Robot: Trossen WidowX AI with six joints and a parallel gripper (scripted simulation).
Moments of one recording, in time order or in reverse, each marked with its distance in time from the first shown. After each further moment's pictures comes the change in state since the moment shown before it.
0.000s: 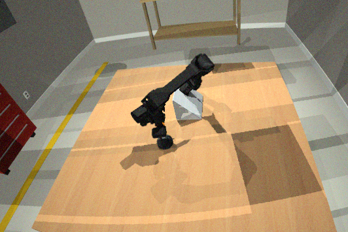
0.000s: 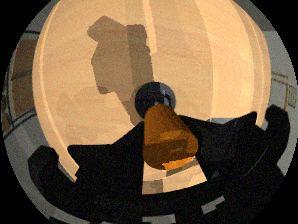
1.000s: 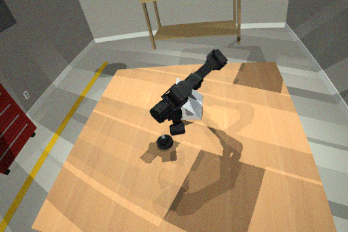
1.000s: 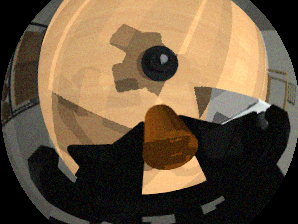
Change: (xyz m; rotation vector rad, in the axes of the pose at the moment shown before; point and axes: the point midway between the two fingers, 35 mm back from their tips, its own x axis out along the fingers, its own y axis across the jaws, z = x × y) arm -0.031 0.026 -0.083 -0.007 -0.007 -0.003
